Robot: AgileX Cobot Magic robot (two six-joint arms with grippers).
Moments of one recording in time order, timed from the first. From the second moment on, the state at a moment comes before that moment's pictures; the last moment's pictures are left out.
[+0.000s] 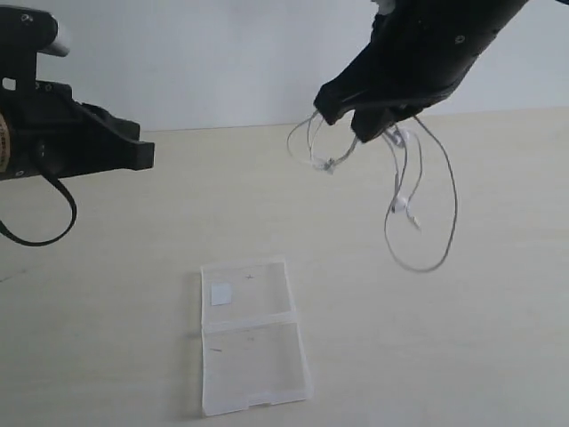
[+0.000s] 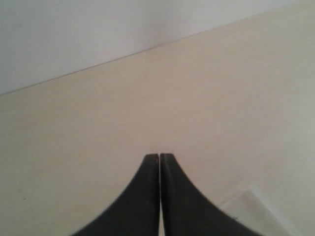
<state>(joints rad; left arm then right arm) -0.28 1.38 -0.77 0.99 -0.04 -1.03 0.56 1.57 -1.46 0.08 1.09 -0.10</state>
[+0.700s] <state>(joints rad) -0.28 1.38 -0.49 0.94 -0.04 -1.03 0.68 1.94 -1.54 0.35 1.23 0.08</state>
